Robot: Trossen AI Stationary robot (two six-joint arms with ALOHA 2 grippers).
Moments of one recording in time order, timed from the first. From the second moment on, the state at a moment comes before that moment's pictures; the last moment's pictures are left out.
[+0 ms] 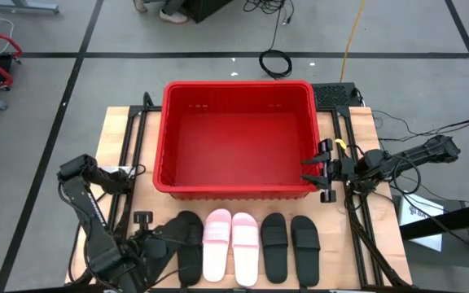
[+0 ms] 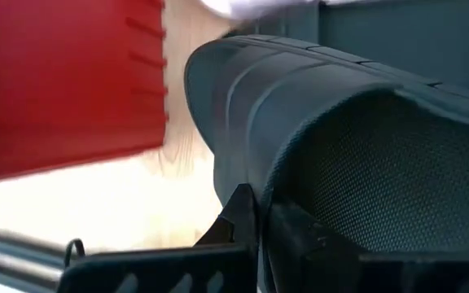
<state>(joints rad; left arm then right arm) -1.00 1.74 1.61 -1.57 -0.35 -1.00 0.28 0.58 0.35 0.50 0.24 -0.22</state>
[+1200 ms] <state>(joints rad) -0.84 1.74 2.00 -1.57 -0.74 -0.30 0.28 0.59 0.35 0.51 0.24 -0.22</state>
